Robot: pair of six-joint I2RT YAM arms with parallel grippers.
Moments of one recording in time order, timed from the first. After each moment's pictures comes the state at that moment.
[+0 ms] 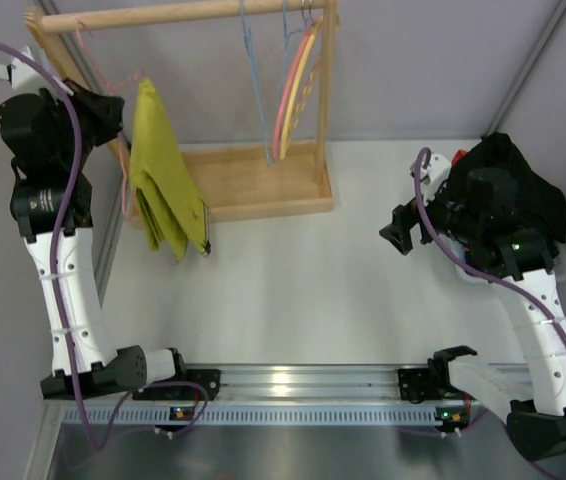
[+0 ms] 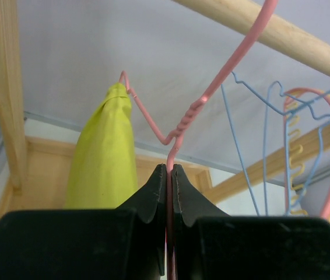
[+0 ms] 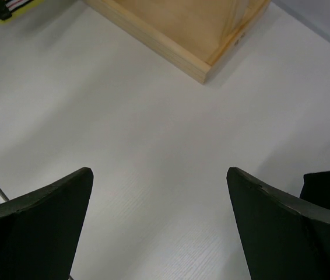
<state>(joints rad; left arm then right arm) 0.19 1.31 1.92 -0.58 0.22 -0.46 0.20 0.97 1.21 -0.77 -0.49 -0.27</state>
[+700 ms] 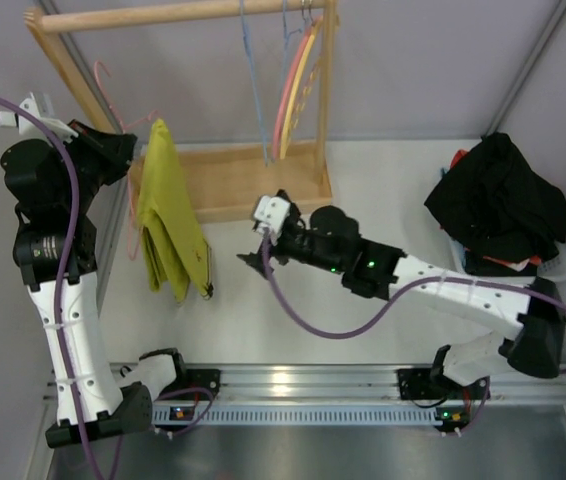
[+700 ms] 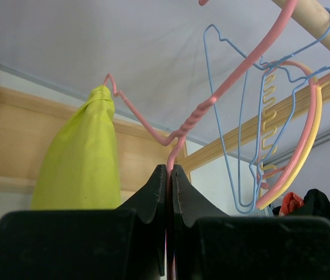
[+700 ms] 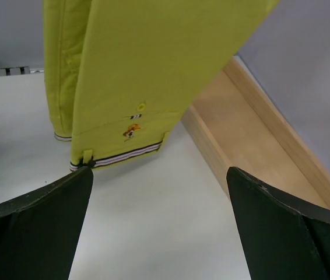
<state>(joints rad) 0.19 1.07 1.68 -0.64 0.28 -0.59 1.09 1.35 1.19 0.06 -0.03 -0.26</state>
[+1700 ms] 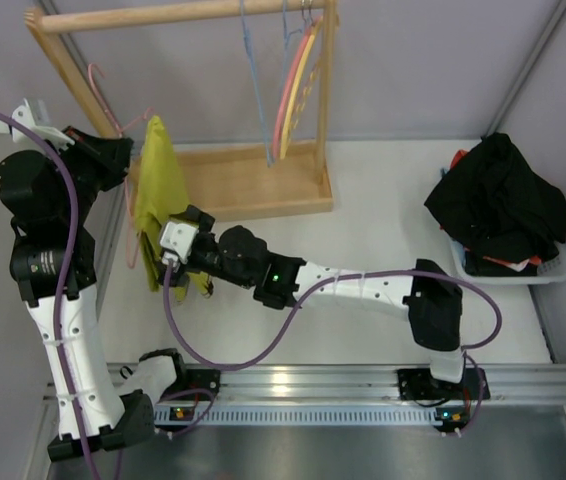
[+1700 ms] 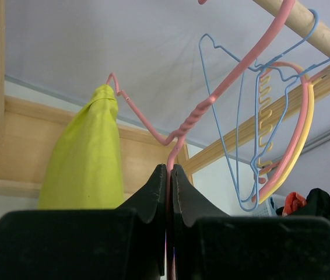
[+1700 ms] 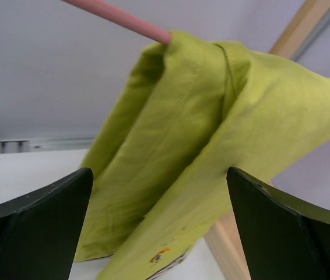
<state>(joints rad) 0.19 1.02 1.67 -0.65 0.27 -0.57 1.29 1.88 1.59 0.36 0.05 -0.38</state>
